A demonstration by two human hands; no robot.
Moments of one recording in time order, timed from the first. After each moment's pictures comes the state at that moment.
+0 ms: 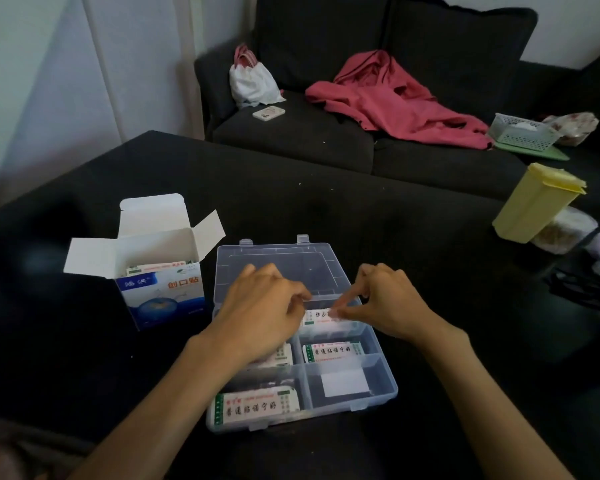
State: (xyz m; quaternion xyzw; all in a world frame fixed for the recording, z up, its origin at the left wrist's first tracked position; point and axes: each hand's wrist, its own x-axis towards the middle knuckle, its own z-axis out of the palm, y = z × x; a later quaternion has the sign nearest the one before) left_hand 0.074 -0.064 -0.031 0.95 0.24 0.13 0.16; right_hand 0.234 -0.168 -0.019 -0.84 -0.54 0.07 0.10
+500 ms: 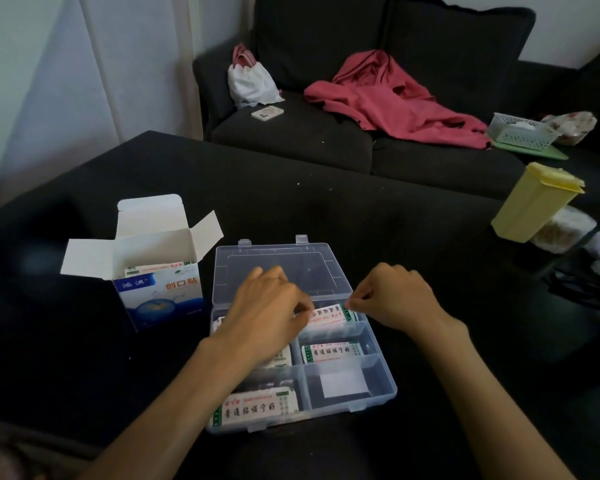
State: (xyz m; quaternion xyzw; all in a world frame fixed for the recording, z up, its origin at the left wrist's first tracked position) left_hand 0.078 -0.073 -0.030 0.96 0.24 0.11 0.14; right_hand 0.232 -0.163 -0.013 -0.90 -0.43 0.11 0.05
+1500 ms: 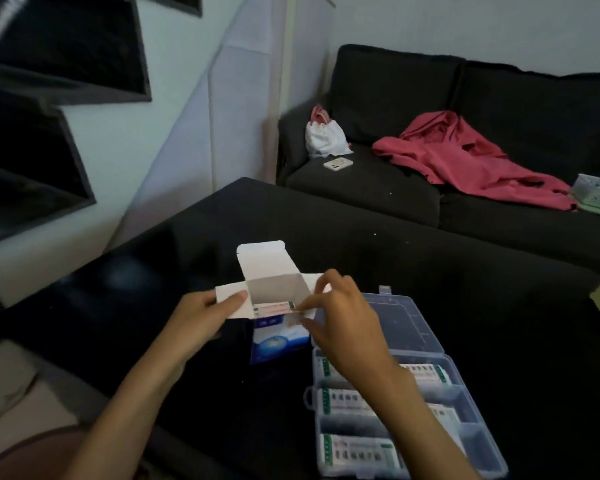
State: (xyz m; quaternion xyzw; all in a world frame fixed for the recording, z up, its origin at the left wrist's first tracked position) left_hand -0.070 0.019 -0.007 0.59 0.52 0.29 0.55; right_hand 0.091 -0.073 0.005 -0.75 -0.63 0.00 0.19
